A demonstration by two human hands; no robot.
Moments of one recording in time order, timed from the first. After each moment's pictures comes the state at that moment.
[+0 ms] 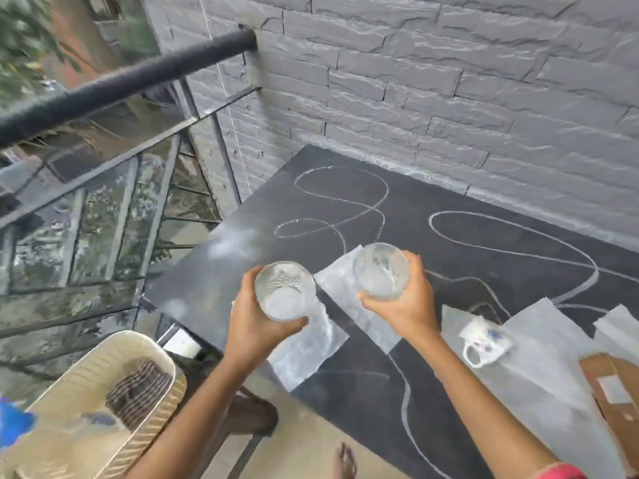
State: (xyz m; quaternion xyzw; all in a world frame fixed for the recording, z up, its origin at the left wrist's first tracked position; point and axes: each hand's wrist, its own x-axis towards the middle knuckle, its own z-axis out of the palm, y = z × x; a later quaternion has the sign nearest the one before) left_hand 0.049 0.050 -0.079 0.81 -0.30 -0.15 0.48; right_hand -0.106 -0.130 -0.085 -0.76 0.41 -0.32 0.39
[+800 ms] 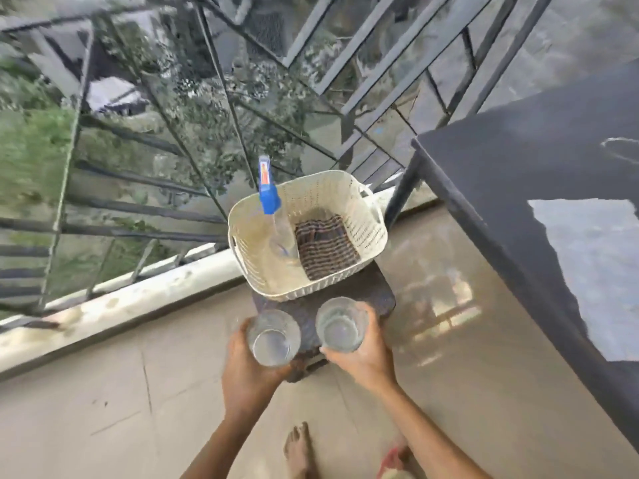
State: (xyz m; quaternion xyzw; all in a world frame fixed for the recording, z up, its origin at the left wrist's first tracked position) left_hand 0.030 0.422 -0.325 0.89 0.13 -0.09 0.43; right_hand 0.011 0.236 -0.342 -0.83 0.20 0.03 0.52
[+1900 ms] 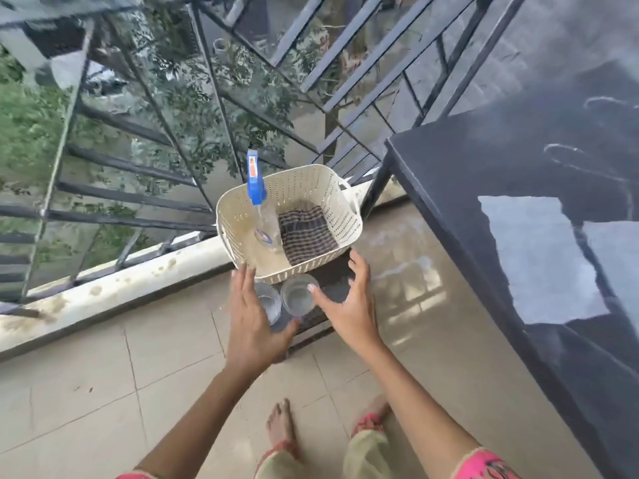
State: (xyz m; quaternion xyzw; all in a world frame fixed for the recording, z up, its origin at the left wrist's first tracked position) left_hand 0.038 0.396 -0.251 0.91 -0.07 -0.06 0.40; right_hand 0.030 0.232 -0.257 -0.85 0.18 -0.07 0.48
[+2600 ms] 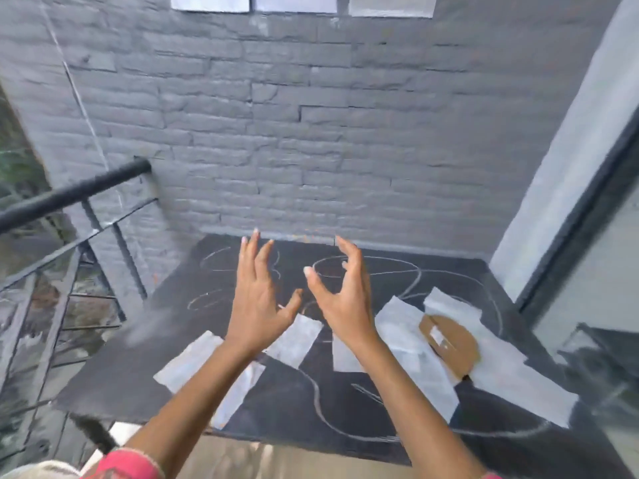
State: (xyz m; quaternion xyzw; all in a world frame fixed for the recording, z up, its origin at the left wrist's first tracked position) left_hand -0.074 0.022 0.066 0.66 -0.61 0.06 0.44; right_hand -0.204 -0.032 0.071 -0.72 0.35 -0.54 0.26
